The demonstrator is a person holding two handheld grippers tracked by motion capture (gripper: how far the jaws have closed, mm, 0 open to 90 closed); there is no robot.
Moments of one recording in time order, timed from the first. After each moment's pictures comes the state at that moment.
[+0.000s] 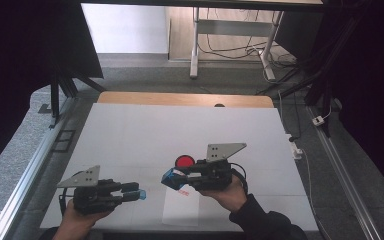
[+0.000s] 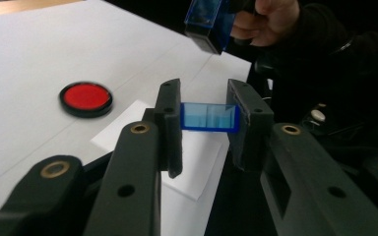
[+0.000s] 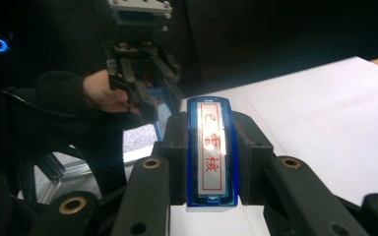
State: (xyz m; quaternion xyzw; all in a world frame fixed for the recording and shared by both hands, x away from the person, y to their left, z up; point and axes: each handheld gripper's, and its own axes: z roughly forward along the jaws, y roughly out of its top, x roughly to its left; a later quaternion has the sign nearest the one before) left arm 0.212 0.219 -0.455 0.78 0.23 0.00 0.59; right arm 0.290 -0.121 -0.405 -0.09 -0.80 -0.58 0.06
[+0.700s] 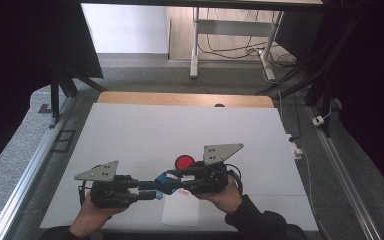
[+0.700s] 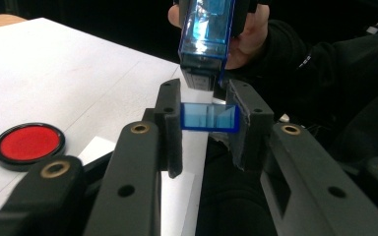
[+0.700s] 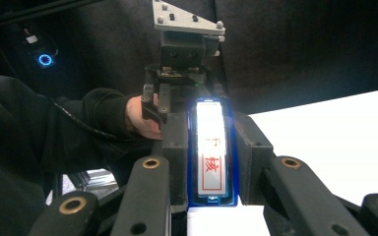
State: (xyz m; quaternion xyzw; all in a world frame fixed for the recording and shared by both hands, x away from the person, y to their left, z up) left arm 0.232 0.184 -0.447 0.77 0.16 -0.04 0.62; right arm 0.283 -0.110 -0.399 -0.05 -0.78 -0.62 0.10
